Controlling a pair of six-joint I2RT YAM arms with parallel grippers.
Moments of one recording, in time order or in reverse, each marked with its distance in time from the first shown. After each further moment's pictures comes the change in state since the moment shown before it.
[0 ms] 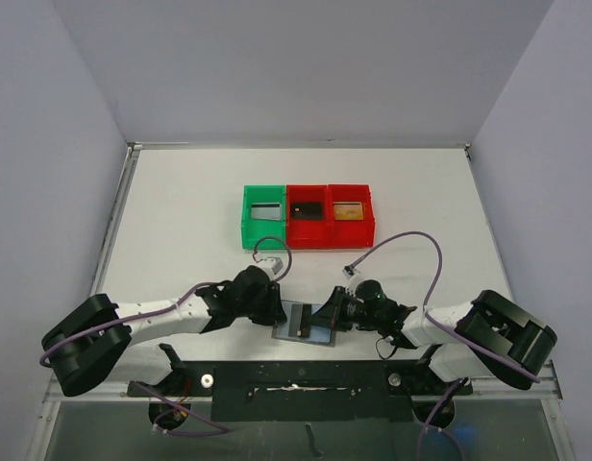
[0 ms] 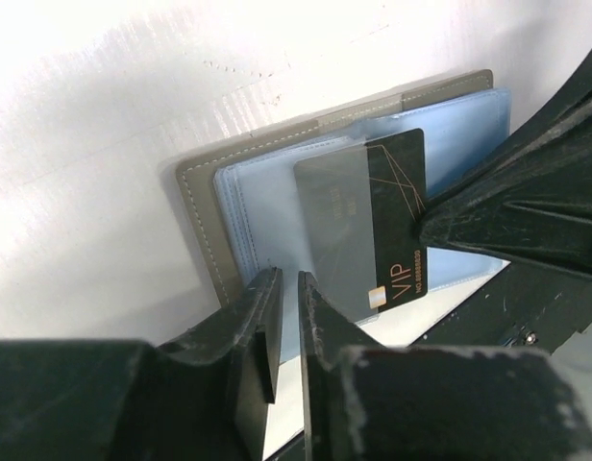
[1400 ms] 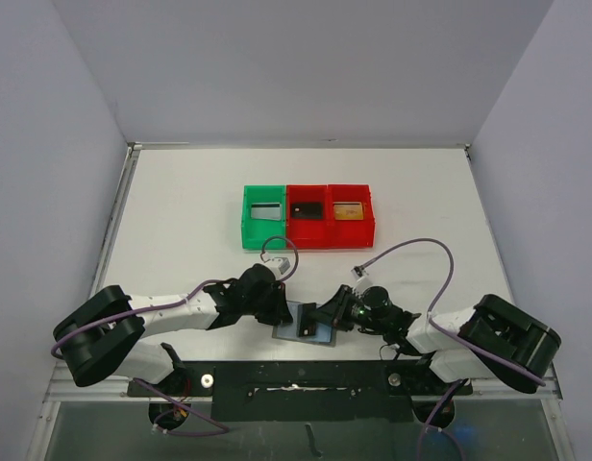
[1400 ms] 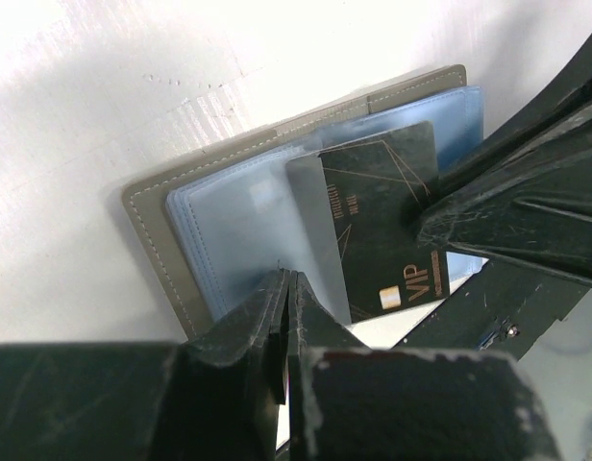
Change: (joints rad) left arm -0.005 0.076 0.035 0.043 0.060 -0.002; right arm 0.021 -0.013 -0.073 0.156 0.105 0.090
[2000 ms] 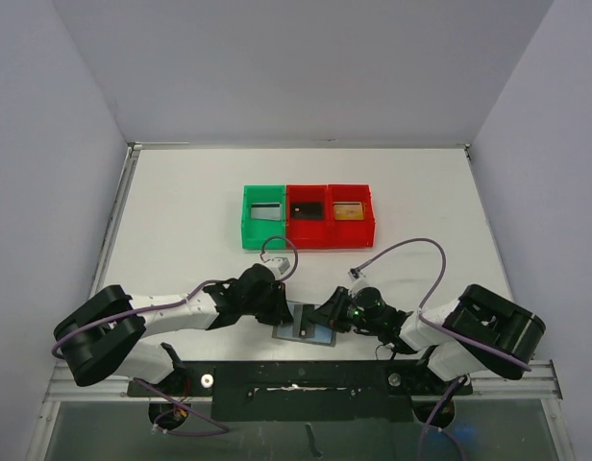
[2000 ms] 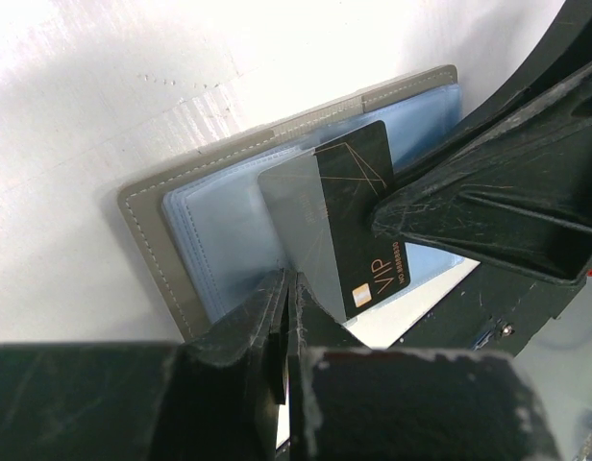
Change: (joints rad) left arm 0.000 0.004 -0.006 0.017 0.014 -0.008; right arm 0.033 0.079 0.020 0.002 0.063 0.014
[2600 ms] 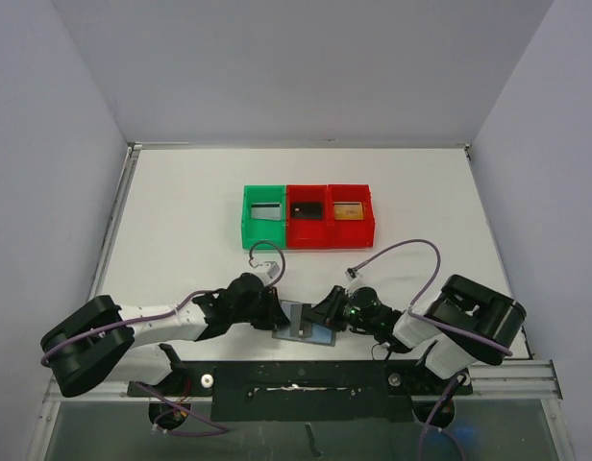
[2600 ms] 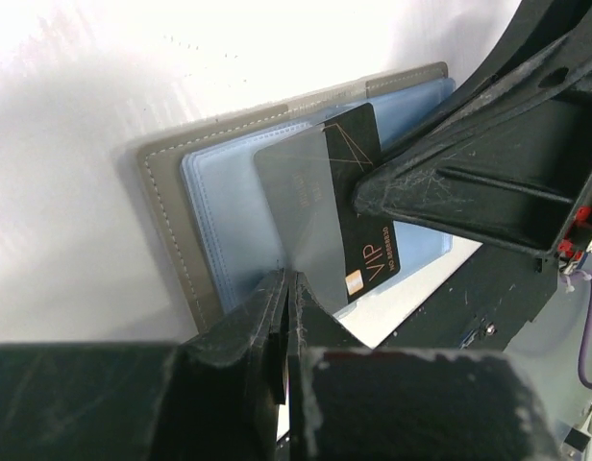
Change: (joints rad) left arm 0.000 -0.072 -0.111 0.114 -0.014 -0.074; right arm 0.008 0.119 0.018 0.114 0.005 0.039
